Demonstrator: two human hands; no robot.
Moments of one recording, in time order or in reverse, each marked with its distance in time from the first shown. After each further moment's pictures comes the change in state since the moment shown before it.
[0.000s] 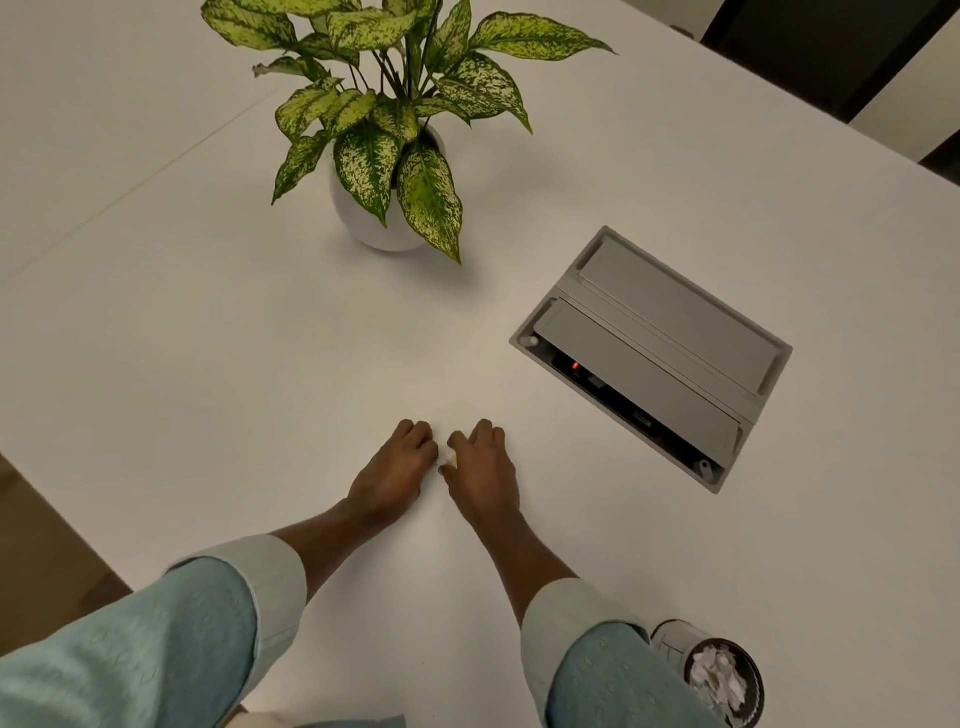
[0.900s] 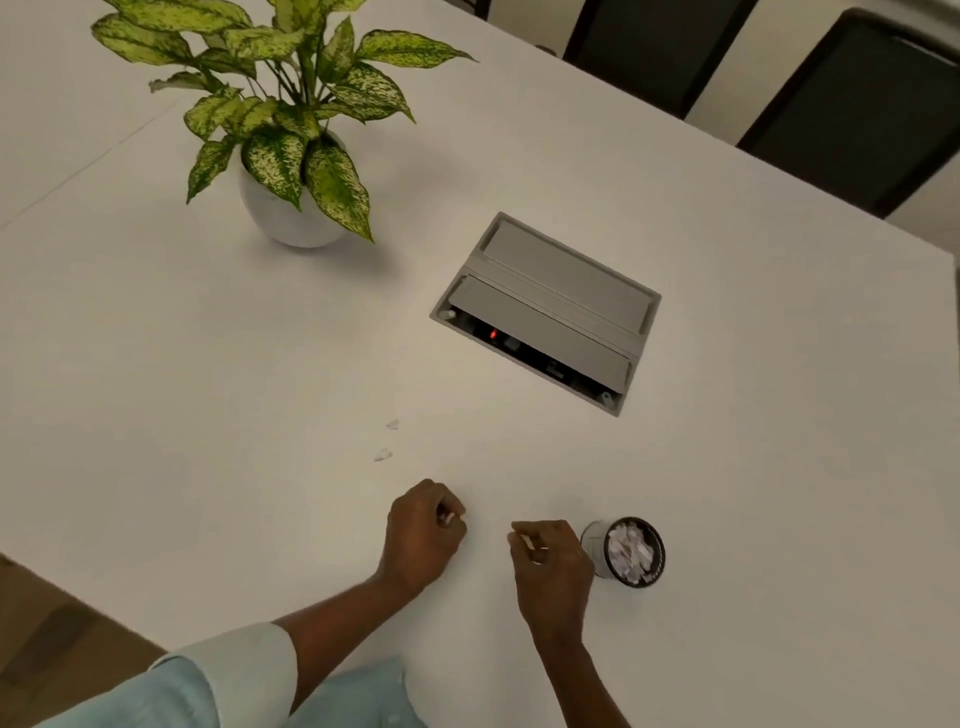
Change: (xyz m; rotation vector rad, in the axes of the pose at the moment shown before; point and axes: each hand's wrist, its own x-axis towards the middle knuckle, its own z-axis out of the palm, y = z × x) left_hand -0.103 0.162 0.005 -0.697 0.139 -0.183; right_hand -0.244 0.071 -0.024 0.583 0.579 0.442
